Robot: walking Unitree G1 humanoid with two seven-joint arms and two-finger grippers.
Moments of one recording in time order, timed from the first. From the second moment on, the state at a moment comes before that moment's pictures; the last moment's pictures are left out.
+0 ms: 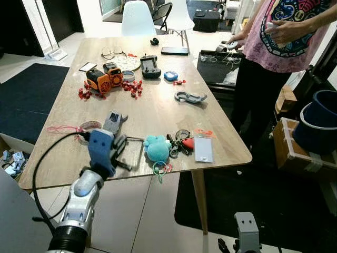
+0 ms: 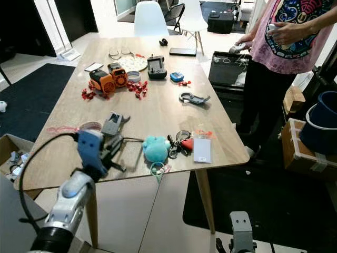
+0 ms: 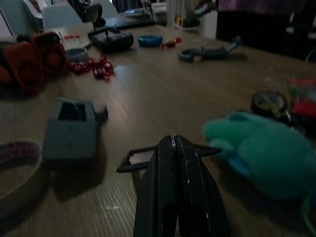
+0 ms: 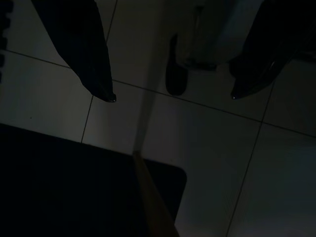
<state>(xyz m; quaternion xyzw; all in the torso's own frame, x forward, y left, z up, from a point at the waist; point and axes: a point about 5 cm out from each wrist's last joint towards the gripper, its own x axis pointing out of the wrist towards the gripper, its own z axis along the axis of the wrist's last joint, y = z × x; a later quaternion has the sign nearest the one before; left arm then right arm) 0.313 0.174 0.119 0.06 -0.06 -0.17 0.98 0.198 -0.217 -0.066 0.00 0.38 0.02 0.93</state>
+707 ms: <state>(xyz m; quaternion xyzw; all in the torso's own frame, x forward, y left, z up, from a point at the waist) 0.319 0.187 0.127 0.09 -0.08 -0.15 0.98 0.198 -0.218 -0.065 0.00 0.38 0.02 0.93</state>
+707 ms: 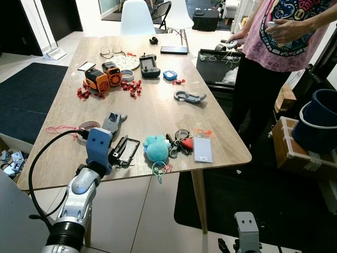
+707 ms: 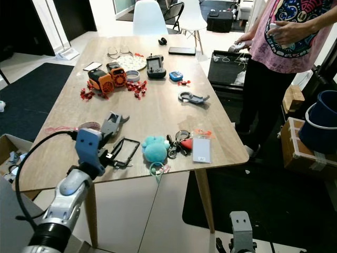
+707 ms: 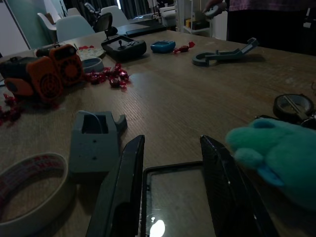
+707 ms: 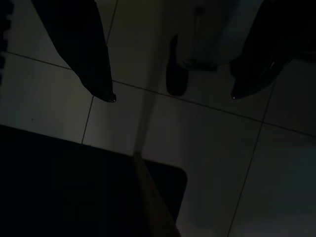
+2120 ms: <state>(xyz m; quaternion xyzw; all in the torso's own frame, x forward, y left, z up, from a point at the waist) 0.294 0.187 0.082 0.18 -0.02 -0.21 0.96 0.198 -0.221 -0.064 -0.01 0.38 0.01 0.93</state>
